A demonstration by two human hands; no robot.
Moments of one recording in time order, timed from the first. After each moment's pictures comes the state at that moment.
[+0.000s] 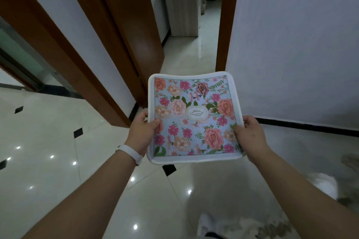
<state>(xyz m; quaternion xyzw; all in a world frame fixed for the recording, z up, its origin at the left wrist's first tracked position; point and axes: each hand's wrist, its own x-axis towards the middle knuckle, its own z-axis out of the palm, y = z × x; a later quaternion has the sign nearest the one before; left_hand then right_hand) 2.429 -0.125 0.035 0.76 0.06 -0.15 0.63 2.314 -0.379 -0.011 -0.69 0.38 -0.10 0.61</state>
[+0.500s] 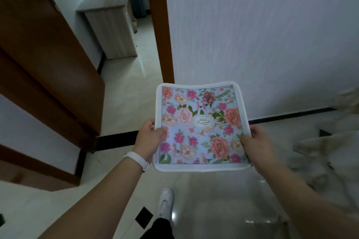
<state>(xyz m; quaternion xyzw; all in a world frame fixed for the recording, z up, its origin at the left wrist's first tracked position) 2.573 -0.322 0.002 0.73 -0.07 -0.32 0.60 2.354 -0.503 -0.010 -0.63 0.53 -0.21 0.53</state>
